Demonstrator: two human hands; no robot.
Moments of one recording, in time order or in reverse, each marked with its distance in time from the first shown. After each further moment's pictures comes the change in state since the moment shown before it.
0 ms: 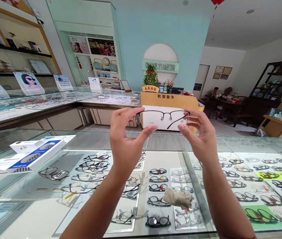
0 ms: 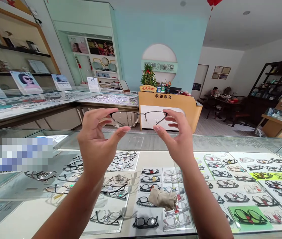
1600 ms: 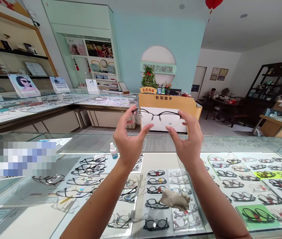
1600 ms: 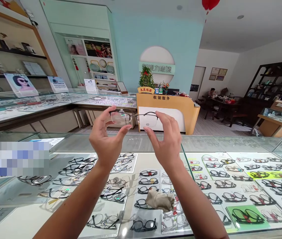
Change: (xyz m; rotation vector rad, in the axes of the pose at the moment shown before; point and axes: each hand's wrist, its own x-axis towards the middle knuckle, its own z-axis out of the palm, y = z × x) left_hand -0.009 -0.039 0.027 0.024 0.073 0.059; right_hand -0.009 0.008 0.030 -0.251 0.204 -0.281
